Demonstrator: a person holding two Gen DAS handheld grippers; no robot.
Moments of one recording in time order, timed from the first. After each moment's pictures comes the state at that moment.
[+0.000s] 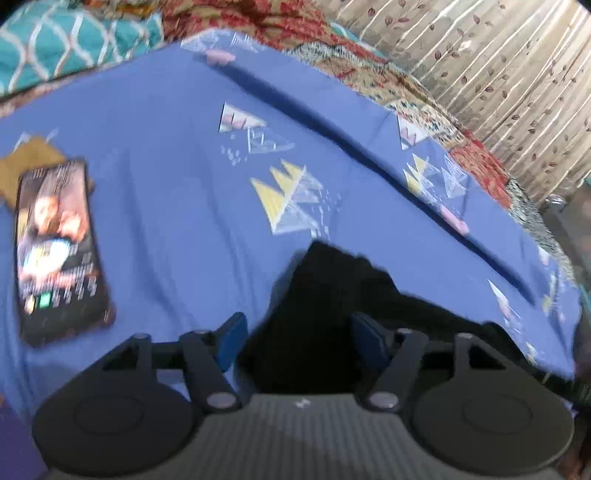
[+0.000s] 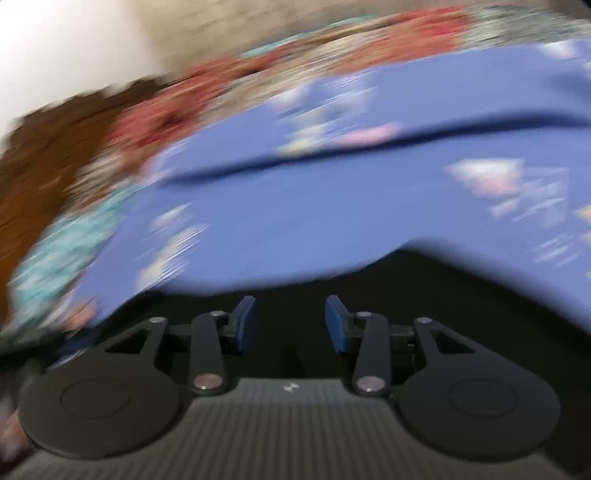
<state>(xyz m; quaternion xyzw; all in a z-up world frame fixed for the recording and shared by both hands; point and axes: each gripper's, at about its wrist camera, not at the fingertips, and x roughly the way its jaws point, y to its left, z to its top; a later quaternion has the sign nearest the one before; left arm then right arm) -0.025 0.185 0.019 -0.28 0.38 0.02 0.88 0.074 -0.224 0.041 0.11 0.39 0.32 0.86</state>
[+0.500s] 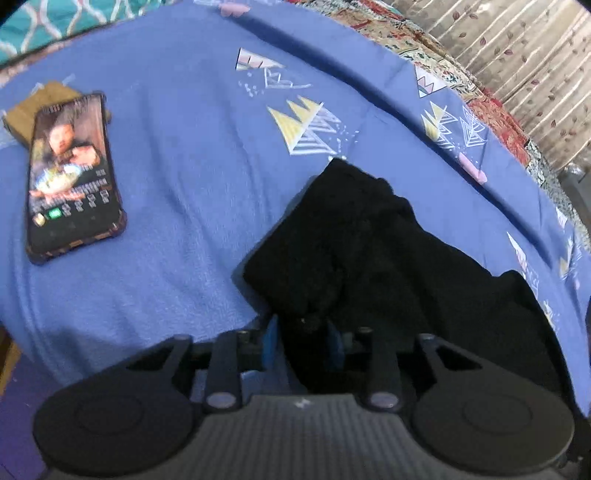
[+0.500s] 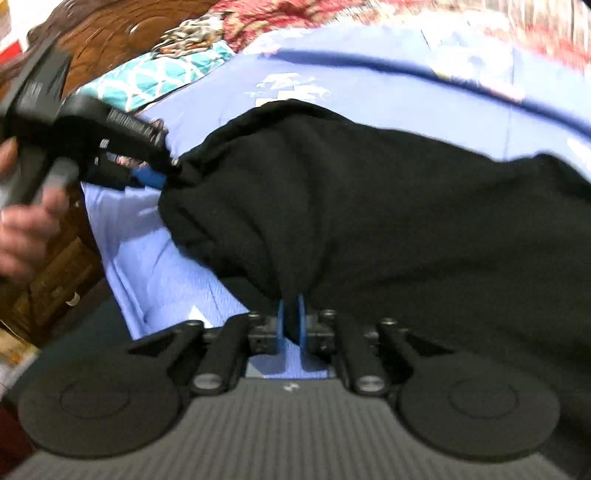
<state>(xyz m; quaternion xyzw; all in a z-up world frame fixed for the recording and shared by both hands) -0.038 0.157 0.002 -0.26 0.44 0.04 0.86 -0.012 -0.120 -0.004 -0.08 0.39 0.37 0.84</state>
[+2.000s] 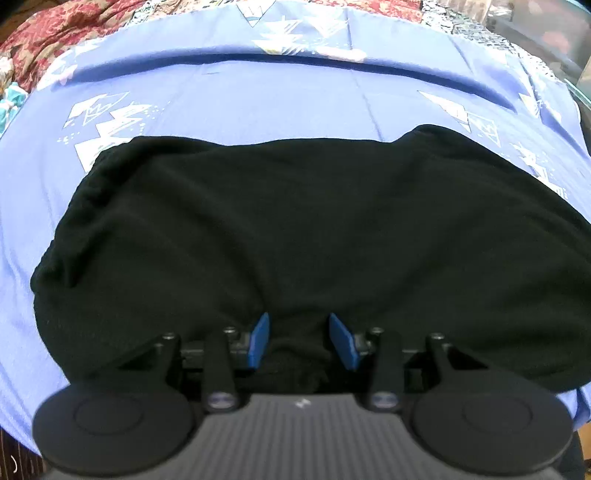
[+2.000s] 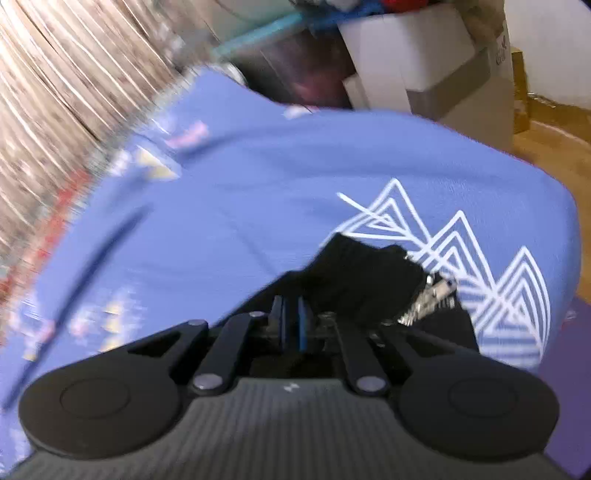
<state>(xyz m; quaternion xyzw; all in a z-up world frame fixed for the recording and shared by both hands) -0.016 -0.025 0.001 -0.03 0.49 -0.04 0.87 -0.008 -0.543 0.022 0.35 0.26 -0.18 0.88</state>
